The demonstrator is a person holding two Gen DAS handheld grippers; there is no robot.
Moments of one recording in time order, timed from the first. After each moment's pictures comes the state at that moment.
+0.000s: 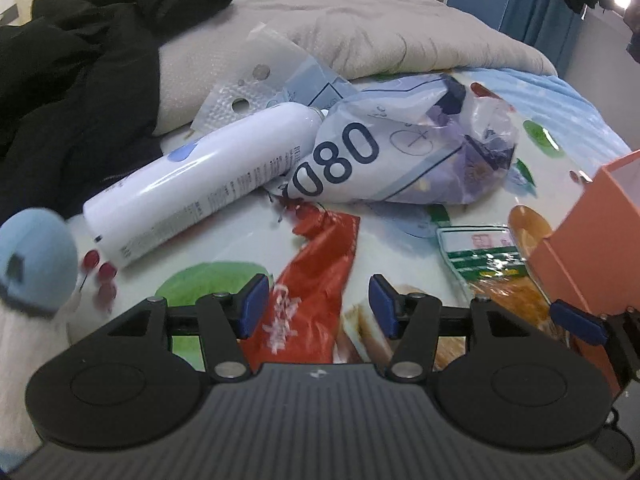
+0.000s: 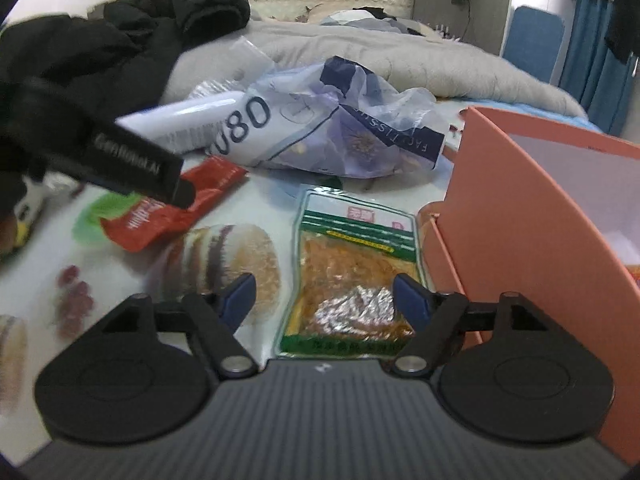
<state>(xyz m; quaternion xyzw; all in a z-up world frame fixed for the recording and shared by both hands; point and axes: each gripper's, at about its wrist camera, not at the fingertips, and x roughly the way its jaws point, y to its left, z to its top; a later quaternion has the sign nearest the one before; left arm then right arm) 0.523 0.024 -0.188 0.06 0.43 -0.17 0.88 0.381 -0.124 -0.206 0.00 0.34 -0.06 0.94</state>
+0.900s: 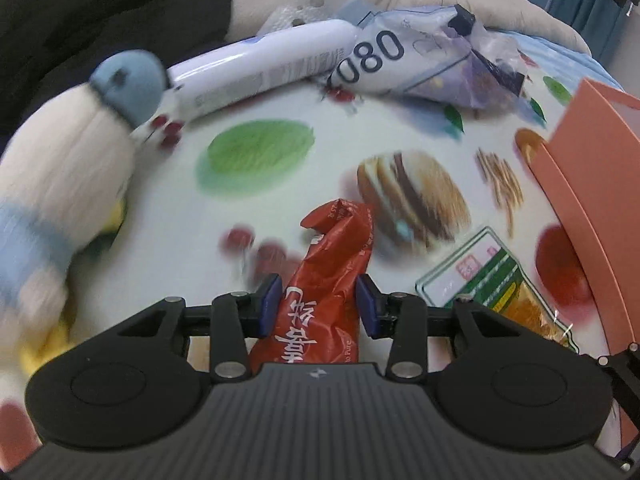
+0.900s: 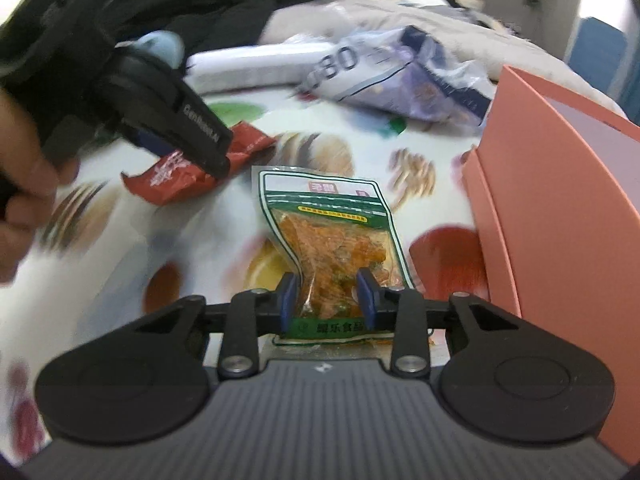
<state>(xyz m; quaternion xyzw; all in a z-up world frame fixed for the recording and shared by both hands) 0.410 0.057 -0.184 0.04 0.50 -0.08 0.86 0.283 -0.111 -0.204 -0.05 0.38 0.07 0.92</state>
